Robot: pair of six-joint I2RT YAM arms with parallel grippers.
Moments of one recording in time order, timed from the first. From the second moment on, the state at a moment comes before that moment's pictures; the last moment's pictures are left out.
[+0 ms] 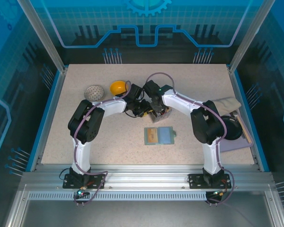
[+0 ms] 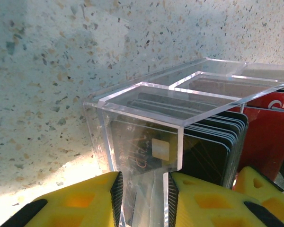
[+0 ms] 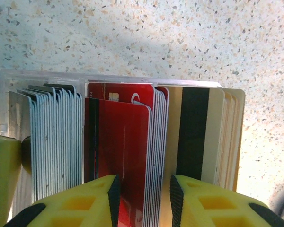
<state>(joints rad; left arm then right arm) -0.49 2.04 1.34 -0.27 0.40 -1.03 0.62 2.04 1.61 -0.87 0.41 0.05</state>
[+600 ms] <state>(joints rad) -0.49 2.04 1.34 -0.27 0.40 -1.03 0.63 2.04 1.61 -0.86 0.45 0.04</state>
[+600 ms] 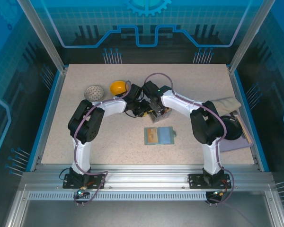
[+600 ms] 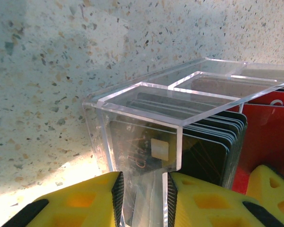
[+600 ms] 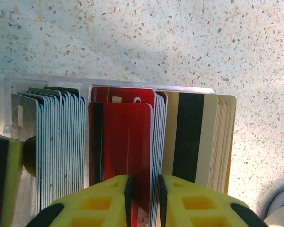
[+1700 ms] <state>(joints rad) -0.49 2.04 1.34 -0.27 0.40 -1.03 0.61 2.00 1.60 -0.86 0.43 0.04</state>
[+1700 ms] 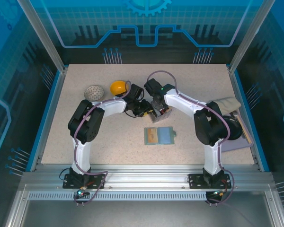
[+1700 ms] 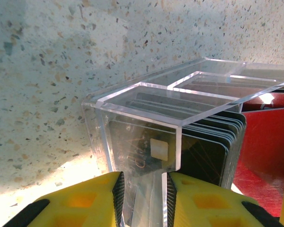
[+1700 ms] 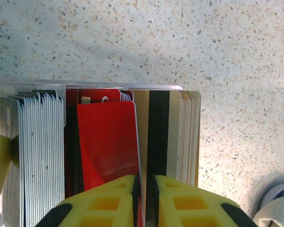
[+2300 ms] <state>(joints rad) -0.49 2.04 1.34 -0.27 0.40 -1.03 0.57 2.00 1.59 -0.87 0.29 0.07</state>
